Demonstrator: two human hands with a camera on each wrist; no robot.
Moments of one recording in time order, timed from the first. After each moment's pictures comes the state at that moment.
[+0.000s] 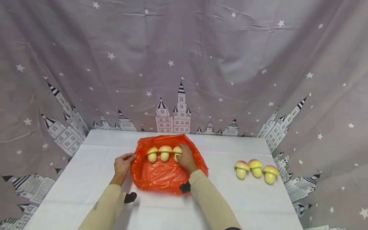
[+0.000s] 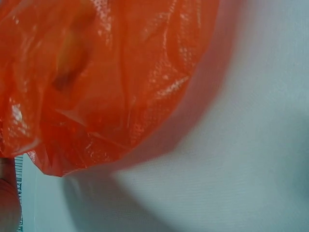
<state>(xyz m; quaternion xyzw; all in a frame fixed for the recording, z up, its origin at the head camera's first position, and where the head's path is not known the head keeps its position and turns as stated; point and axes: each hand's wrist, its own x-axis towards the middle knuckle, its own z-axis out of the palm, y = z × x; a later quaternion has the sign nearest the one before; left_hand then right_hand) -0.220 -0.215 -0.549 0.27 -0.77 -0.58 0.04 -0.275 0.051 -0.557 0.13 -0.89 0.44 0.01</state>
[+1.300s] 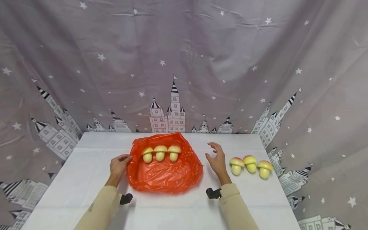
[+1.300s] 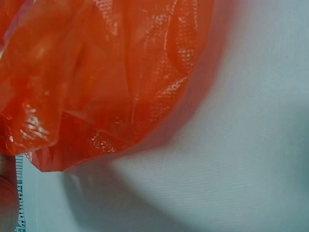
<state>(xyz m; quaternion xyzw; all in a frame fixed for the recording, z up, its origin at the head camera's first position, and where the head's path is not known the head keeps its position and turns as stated) -0.222 -0.214 -0.550 0.25 -0.78 -0.58 0.02 -0.240 0.194 -0.544 0.06 -0.82 0.54 0.14</state>
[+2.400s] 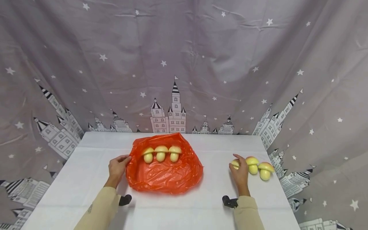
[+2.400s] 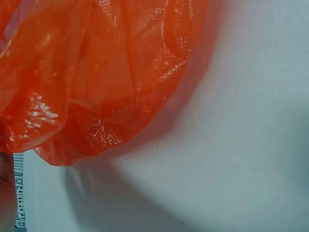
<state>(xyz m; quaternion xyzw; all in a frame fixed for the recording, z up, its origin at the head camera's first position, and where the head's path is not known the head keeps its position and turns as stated) -0.217 -0.216 -0.549 0.26 -0.77 -0.58 0.01 -0.209 0.270 -0.576 -0.09 -0.83 0.51 0.21</state>
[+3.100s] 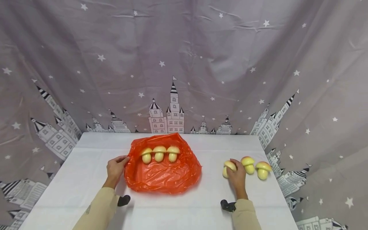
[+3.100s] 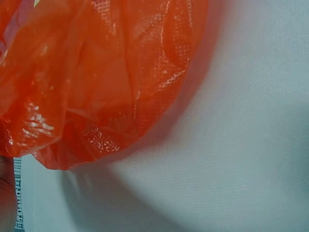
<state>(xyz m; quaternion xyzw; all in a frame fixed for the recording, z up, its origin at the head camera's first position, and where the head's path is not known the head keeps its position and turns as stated) -0.216 -0.213 -0.546 0.26 -0.78 -0.57 0.01 -0.198 0.272 -0.590 -0.09 -0.84 0.52 0.16</state>
